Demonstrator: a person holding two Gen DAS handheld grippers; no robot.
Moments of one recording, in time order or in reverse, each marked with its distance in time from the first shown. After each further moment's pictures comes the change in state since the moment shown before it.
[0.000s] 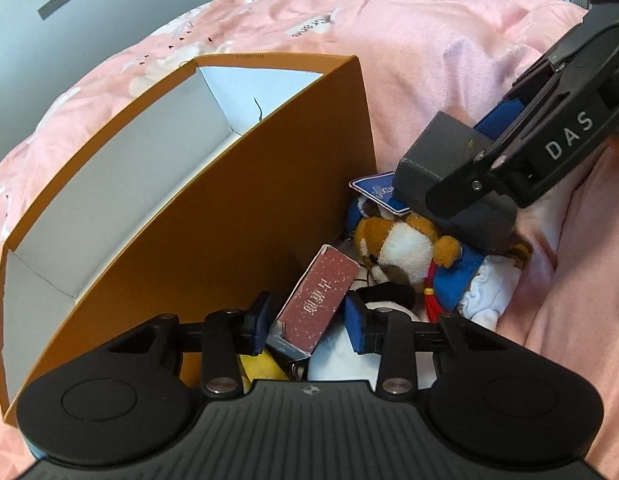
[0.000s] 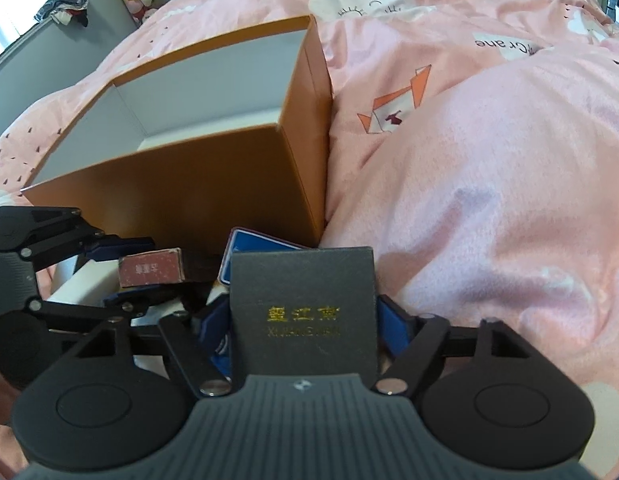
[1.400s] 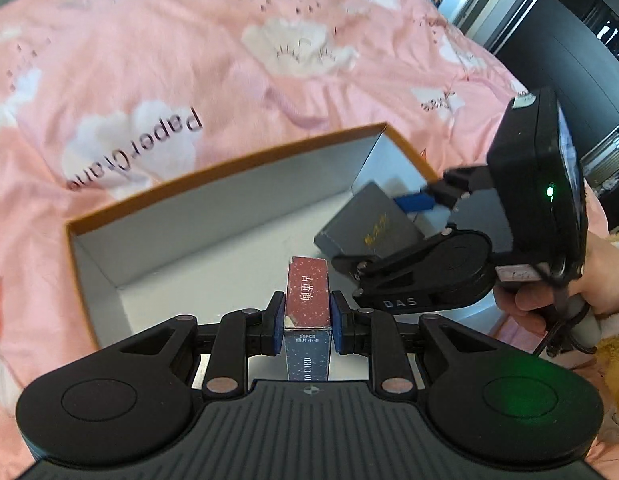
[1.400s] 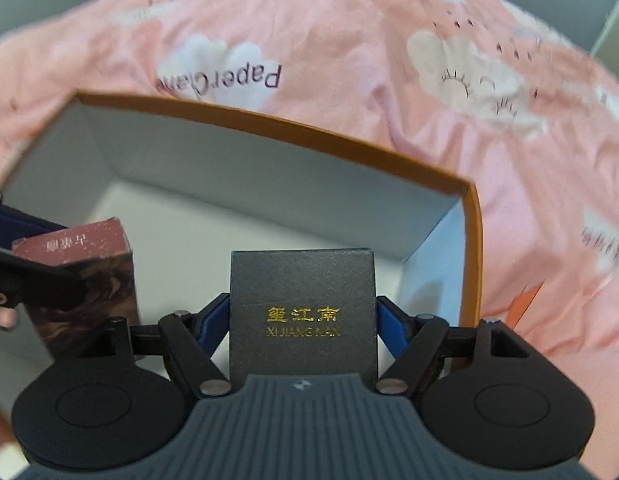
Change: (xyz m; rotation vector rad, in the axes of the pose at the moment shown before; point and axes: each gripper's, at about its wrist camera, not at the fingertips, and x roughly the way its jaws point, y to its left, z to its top) left arm 0.018 0.219 0.051 -0.482 0.122 -0.306; right arm 0.121 0.091 0.186 -0.347 0.129 -0.180
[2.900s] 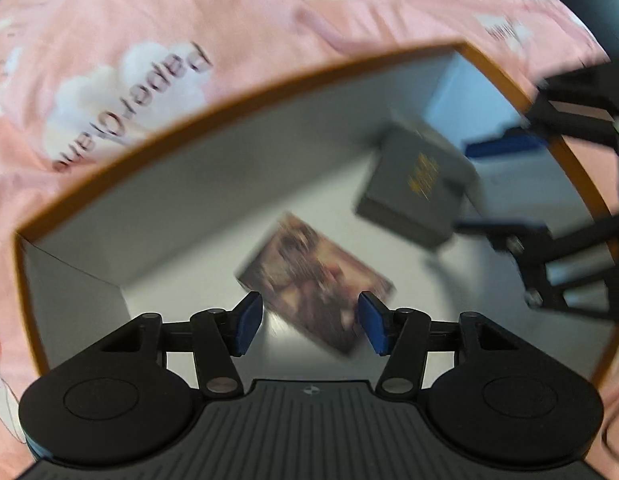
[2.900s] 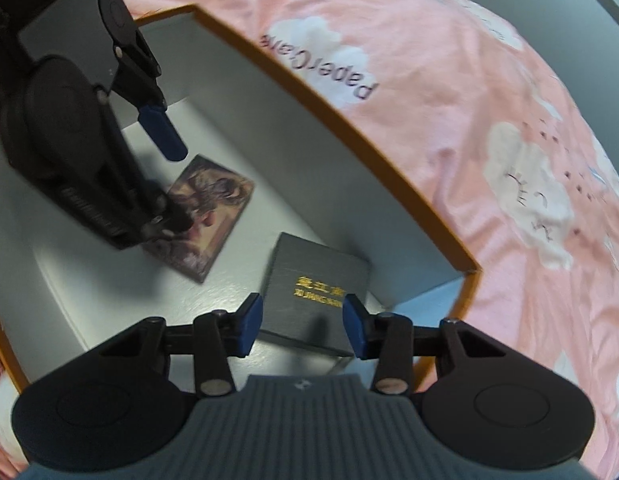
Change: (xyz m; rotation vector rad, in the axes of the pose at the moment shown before) left arm 0.074 -0.001 0.003 0.069 0.185 0.173; right arm -0.012 0.003 -0.011 -0.516 -0.035 0.068
